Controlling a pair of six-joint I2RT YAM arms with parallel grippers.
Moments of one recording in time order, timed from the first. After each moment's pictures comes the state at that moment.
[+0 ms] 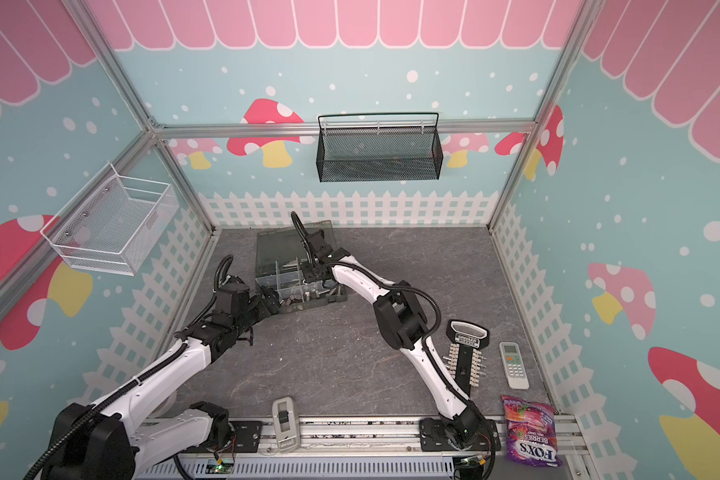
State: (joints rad) left arm -0.27 1.10 0.62 -0.23 -0.15 -0.77; right arm 0.73 2.47 2.22 -0.63 -0.01 0.29
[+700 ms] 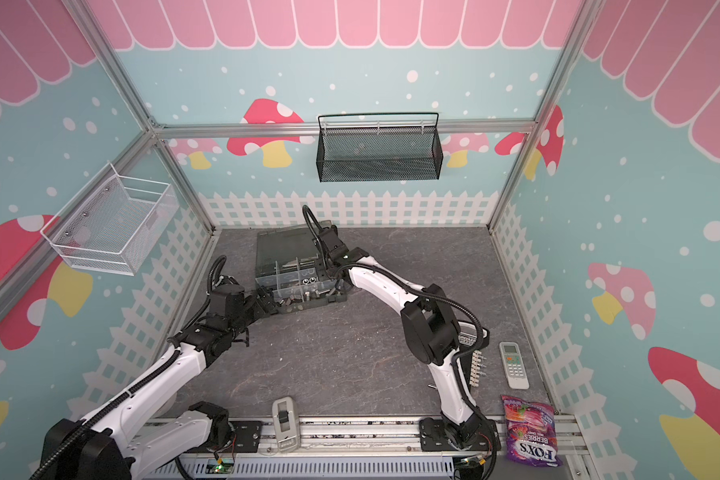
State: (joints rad) left arm -0.26 1.03 0.62 -0.26 -0.19 -0.76; right arm 0.73 2.07 1.79 -0.56 0.15 0.31
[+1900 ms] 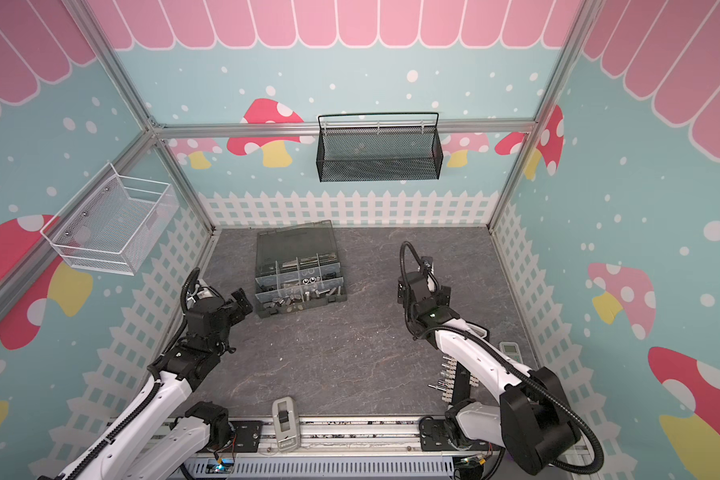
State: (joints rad) left arm -0.22 0.77 0.50 -0.19 -0.52 -0.52; right arm 0.45 1.21 0.71 -0.16 0.62 0.32
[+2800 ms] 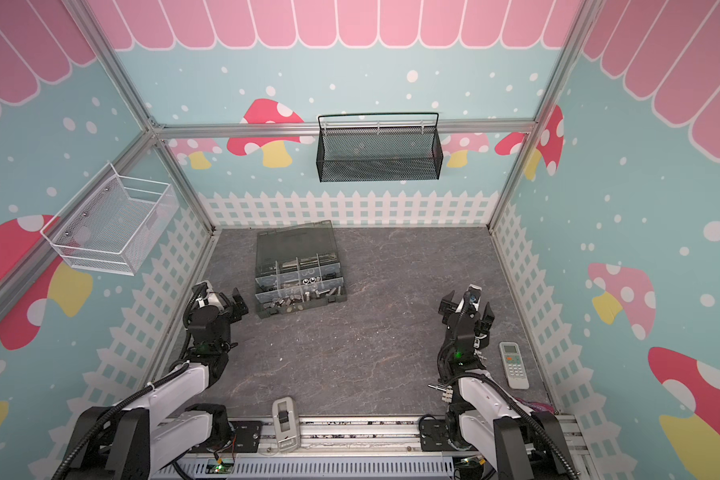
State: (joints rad) left arm -0.01 1.12 0.25 0.62 -0.37 -0.14; right arm 0.11 1.03 0.16 0.71 0.57 0.06
